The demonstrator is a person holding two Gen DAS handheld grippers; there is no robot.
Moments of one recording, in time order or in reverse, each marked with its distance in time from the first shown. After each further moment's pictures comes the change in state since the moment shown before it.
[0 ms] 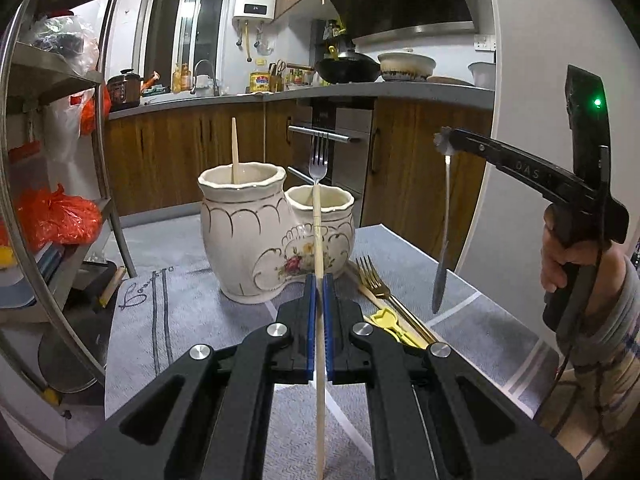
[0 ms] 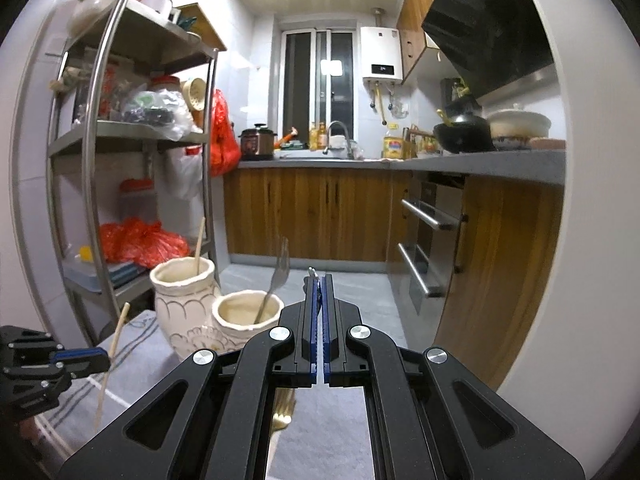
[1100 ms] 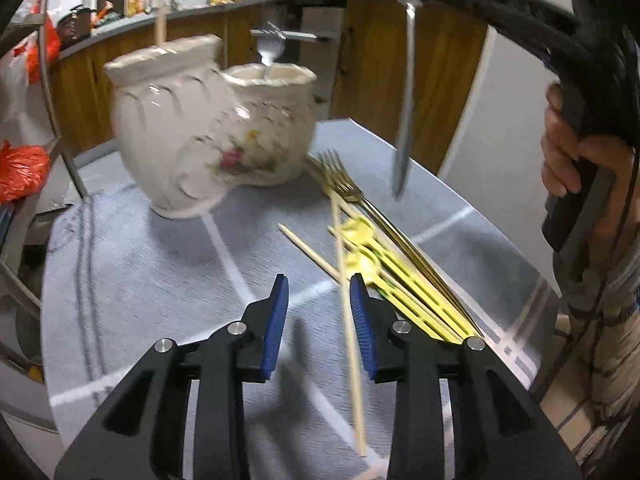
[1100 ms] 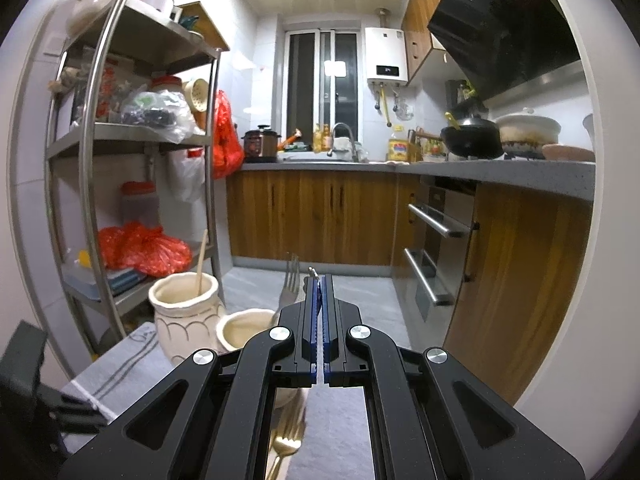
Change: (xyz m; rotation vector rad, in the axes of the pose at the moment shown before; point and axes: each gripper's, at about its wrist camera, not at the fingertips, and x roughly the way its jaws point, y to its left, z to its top) left arm 0.063 -0.021 -0.031 0.033 0.374 -0.134; right arm 0.021 0.003 0.011 0.012 0.004 0.011
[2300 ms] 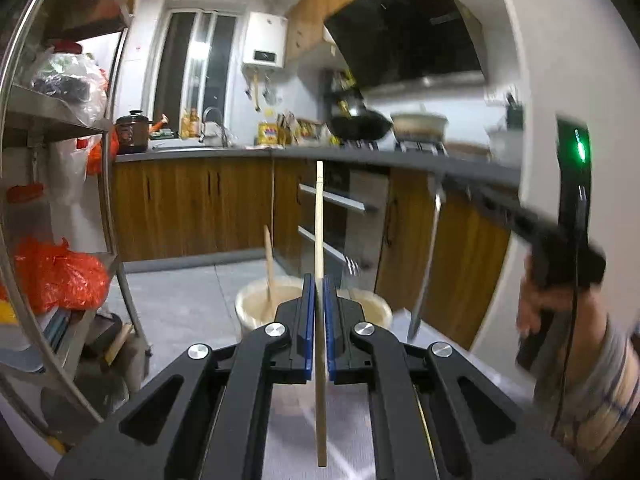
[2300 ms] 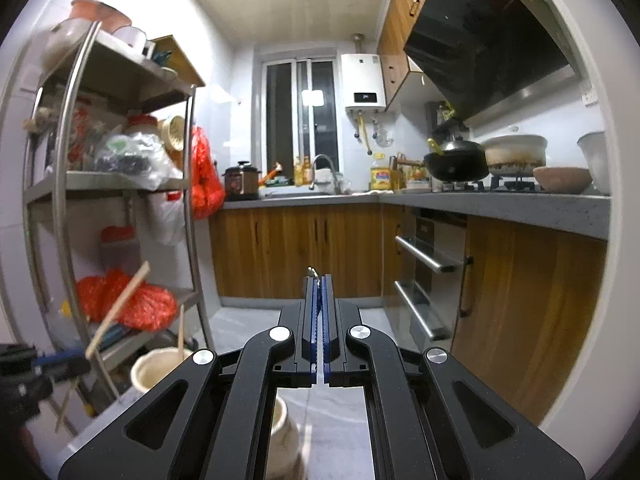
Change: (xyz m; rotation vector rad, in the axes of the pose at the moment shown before) left arm -0.098 0.057 0.086 -0.059 -0.576 0.138; right arm 0.036 -0.004 0.047 0.073 -0.123 -0.058
